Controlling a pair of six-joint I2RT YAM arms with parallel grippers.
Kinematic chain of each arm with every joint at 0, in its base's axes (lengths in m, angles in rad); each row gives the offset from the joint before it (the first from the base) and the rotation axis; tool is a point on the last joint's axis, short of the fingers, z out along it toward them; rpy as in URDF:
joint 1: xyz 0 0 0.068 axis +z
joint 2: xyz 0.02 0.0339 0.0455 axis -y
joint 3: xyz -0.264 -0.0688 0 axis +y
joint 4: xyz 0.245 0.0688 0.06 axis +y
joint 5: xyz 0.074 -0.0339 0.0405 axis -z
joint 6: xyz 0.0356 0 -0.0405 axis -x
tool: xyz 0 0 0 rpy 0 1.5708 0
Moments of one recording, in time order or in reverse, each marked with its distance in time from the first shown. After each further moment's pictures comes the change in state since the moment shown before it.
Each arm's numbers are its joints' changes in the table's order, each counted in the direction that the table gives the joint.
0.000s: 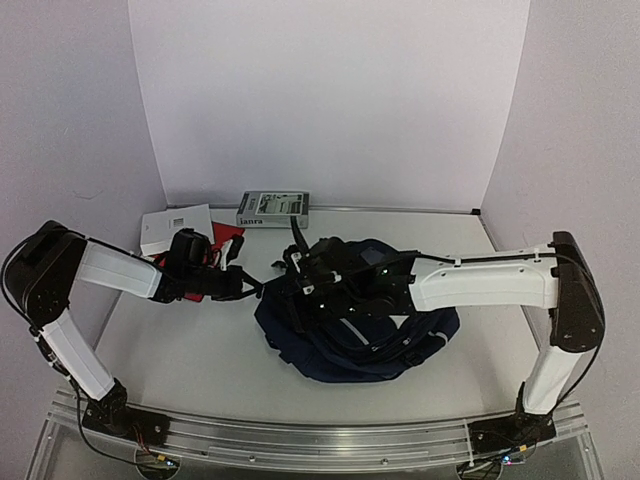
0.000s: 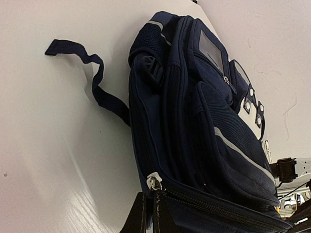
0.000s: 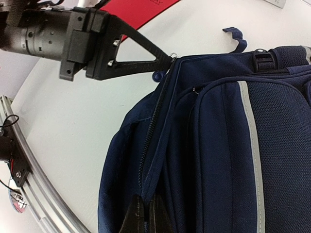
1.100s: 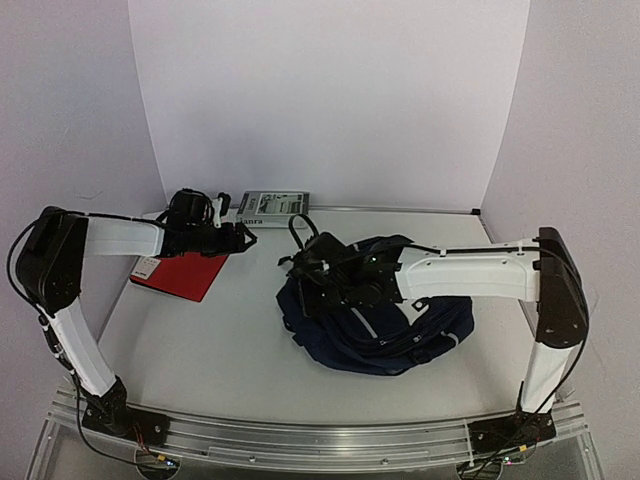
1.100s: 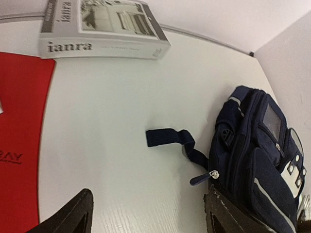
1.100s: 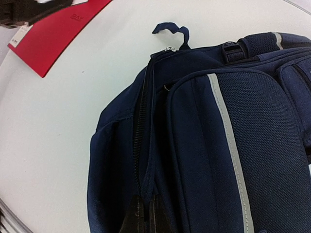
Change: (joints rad) left arm 0.105 -0.078 -0.352 0.270 -0.289 -0.100; right arm -0.070 -0.087 -0.106 0.163 0.228 -0.133
